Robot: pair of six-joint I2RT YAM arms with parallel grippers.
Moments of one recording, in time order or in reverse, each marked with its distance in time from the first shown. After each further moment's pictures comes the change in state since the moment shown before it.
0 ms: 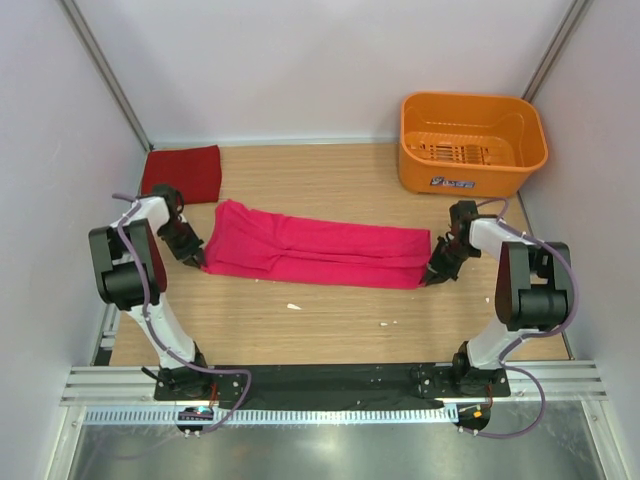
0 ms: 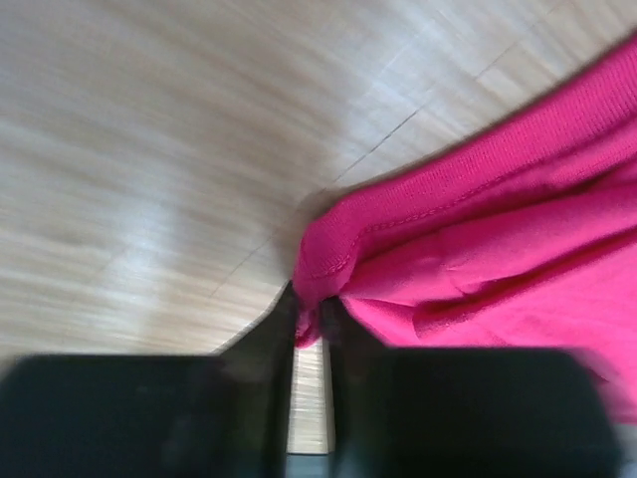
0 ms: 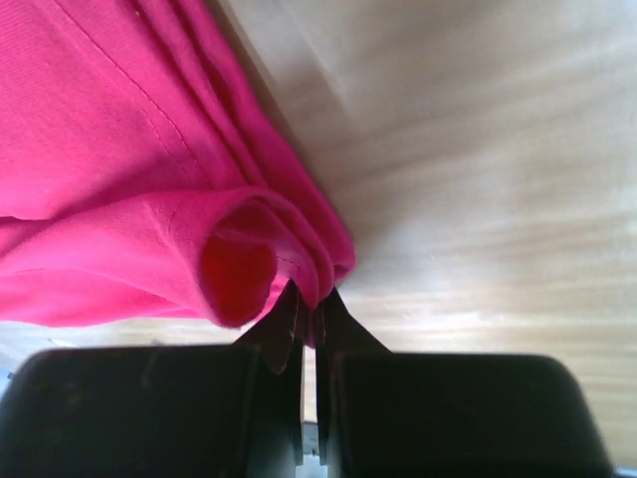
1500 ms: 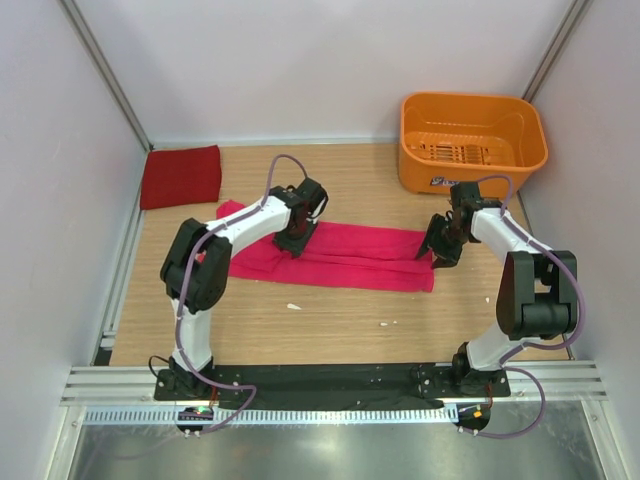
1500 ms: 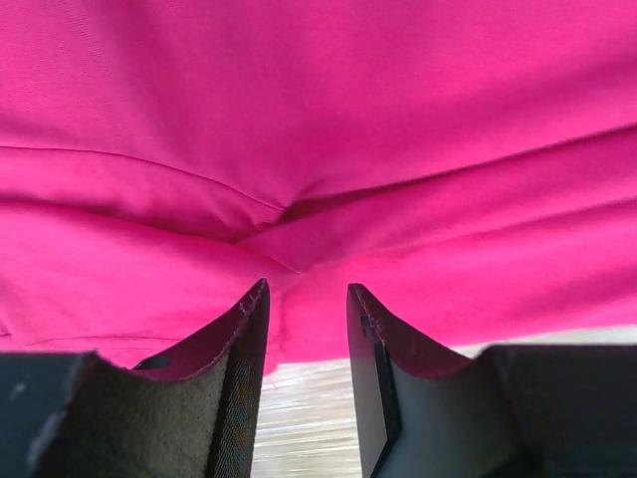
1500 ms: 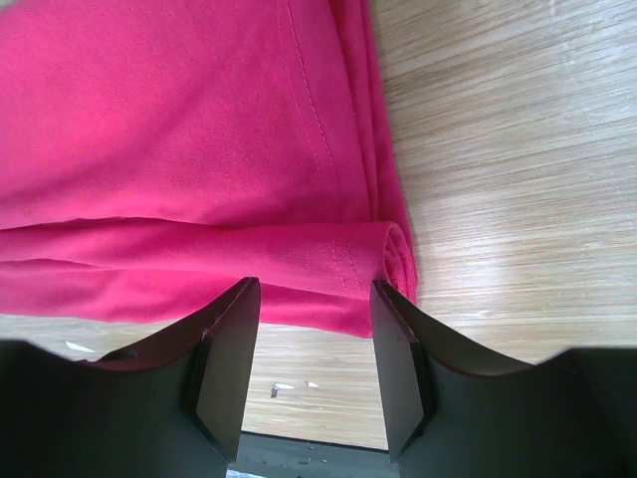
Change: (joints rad) left arm -0.849 0.076 0.247 0.004 -0.287 0.291; right arm 0.038 -0.071 0.114 -0.029 0.043 -0.053
